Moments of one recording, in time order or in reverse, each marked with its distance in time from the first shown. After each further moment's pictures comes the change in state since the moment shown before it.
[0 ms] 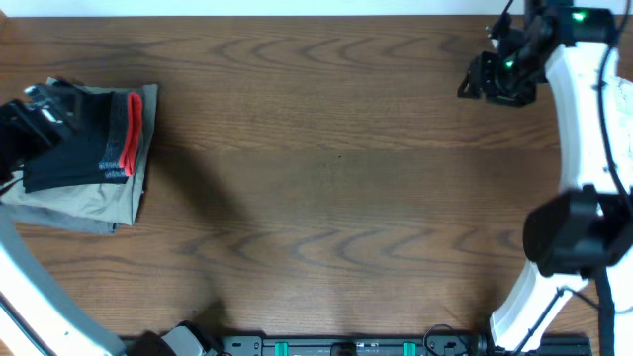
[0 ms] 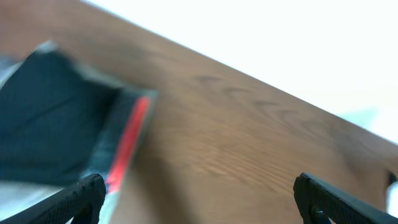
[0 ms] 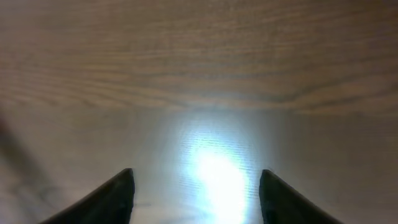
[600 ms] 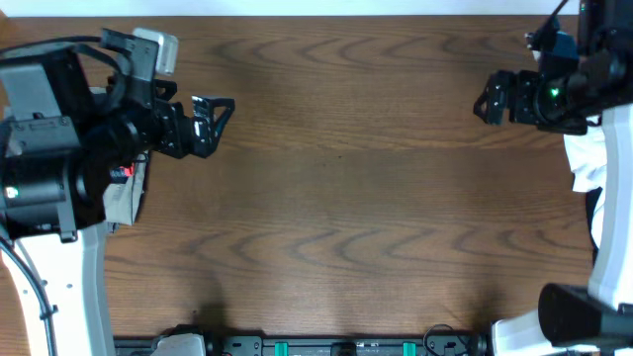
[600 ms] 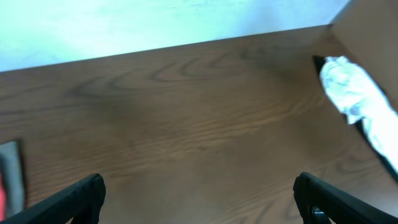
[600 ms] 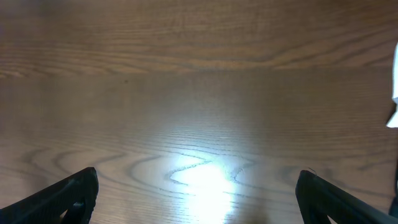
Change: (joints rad) left arm -0.597 -0.116 0.000 -0.010 -0.140 0.071; right arm 0.003 -0.326 0.000 -0.203 0.055 -0.017
